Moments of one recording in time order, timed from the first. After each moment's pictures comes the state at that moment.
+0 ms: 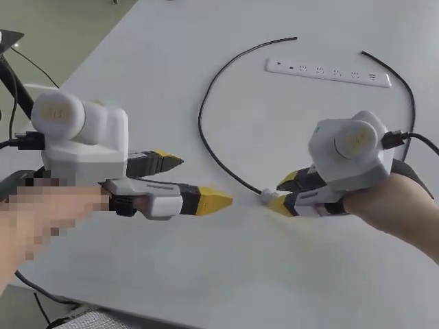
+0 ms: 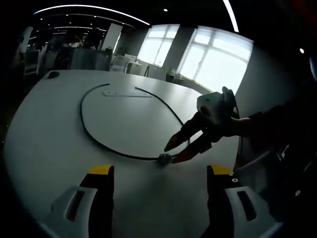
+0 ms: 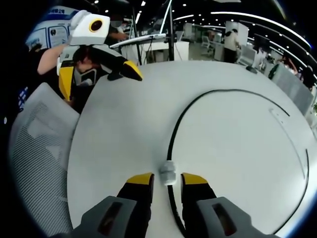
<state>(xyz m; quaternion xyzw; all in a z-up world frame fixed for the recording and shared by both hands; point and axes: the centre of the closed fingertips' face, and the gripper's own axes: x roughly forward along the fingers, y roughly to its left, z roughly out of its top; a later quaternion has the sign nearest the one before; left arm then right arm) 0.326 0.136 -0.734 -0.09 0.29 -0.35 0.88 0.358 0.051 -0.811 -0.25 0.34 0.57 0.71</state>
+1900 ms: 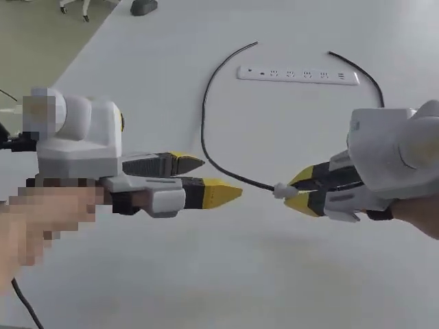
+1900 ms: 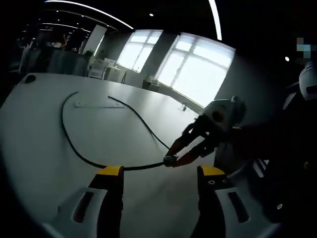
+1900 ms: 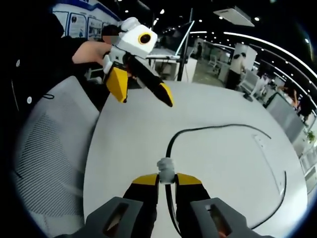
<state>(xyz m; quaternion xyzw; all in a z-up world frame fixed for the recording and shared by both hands) 0.329 0.070 -0.685 -0.14 0.25 -0.47 0.84 0.330 0.005 -0.733 -0.29 0.23 0.59 0.71</state>
